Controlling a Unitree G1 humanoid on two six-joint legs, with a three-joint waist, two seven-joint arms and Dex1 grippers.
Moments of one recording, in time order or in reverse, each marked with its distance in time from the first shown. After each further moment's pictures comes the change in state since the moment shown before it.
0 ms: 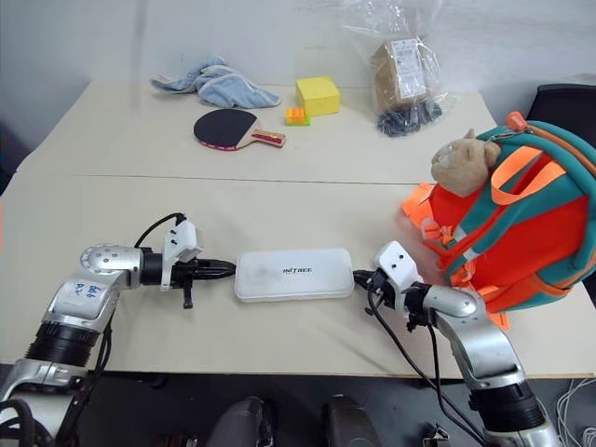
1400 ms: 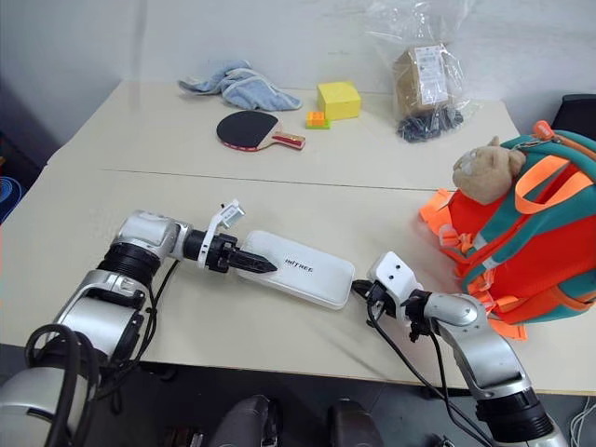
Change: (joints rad) left arm -0.494 -0.214 -0.185 0.584 0.010 0.712 -0.370; right arm 0.032 -0.042 0.029 -0.004 -0.034 -0.070 -0.001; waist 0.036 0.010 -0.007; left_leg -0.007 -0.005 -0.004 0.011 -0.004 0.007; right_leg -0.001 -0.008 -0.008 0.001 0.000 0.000
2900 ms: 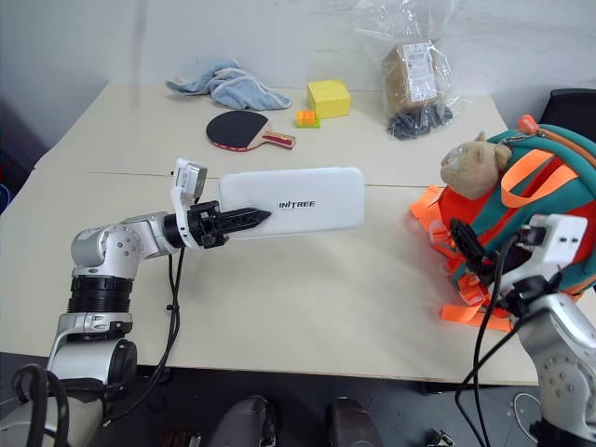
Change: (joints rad) left arm 0.229 -0.017 0.415 -0.512 -0.457 -0.007 0.379; right arm 0.065 0.083 -0.634 -0.128 0.620 0.151 -0.483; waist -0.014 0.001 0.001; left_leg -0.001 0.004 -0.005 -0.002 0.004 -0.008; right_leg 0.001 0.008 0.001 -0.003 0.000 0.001
